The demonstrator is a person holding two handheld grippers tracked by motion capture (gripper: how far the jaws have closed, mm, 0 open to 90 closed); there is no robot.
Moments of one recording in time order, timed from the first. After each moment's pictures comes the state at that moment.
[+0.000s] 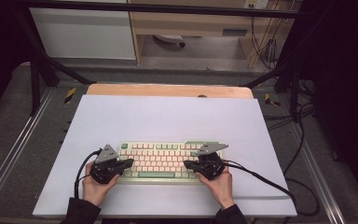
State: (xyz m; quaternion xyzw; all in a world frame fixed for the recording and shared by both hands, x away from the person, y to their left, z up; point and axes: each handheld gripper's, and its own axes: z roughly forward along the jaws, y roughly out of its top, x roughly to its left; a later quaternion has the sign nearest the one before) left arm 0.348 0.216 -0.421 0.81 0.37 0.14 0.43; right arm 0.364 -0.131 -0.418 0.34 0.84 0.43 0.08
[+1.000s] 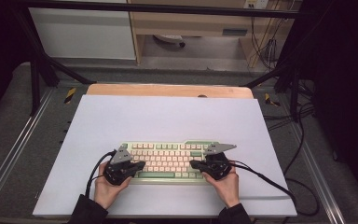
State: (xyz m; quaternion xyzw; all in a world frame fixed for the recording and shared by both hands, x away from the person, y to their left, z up) left arm 0.349 0.181 -0.426 0.83 0.34 0.13 0.42; right arm 0.362 -0.149 -0.417 0.35 0.83 0.43 0.08
